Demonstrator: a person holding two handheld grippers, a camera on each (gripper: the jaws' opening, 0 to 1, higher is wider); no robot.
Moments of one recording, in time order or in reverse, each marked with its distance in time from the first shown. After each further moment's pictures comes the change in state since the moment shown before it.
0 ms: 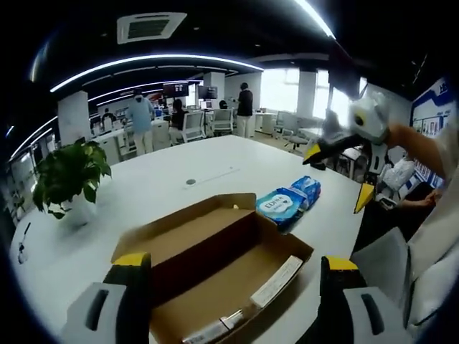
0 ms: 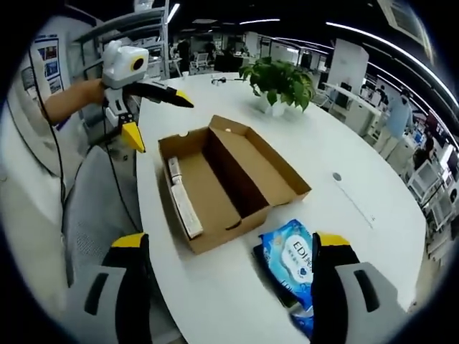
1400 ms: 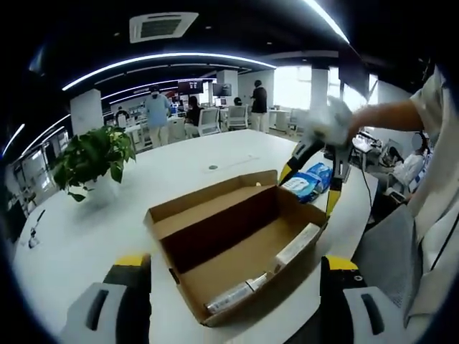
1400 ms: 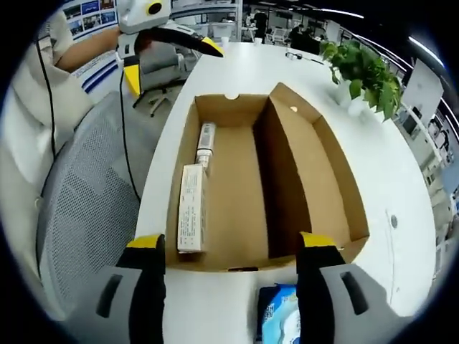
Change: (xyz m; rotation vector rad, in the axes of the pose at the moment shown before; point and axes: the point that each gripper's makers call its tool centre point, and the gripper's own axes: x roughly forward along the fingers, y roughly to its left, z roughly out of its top) left arm -0.038 0.029 -0.047 -0.010 0.020 0.082; right arm 0.114 0.021 -0.010 -0.313 0.183 0.338
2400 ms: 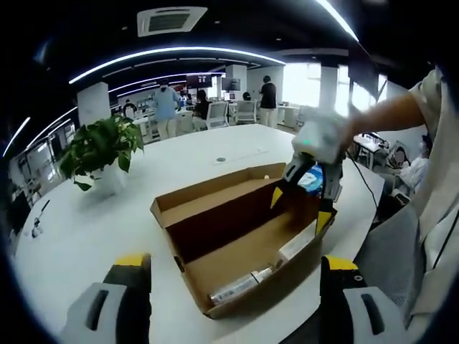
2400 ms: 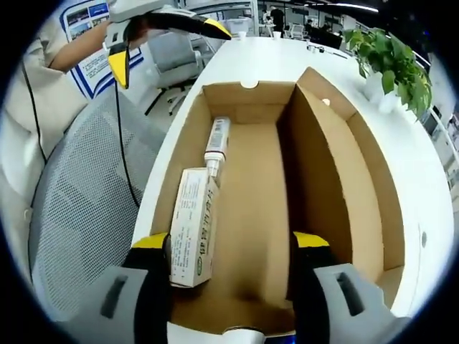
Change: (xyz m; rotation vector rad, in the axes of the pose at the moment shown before) left arm -0.003 0.007 -0.012 -0.034 0.027 0.043; right arm 0.055 0.002 0.016 0.001 -0.016 0.108
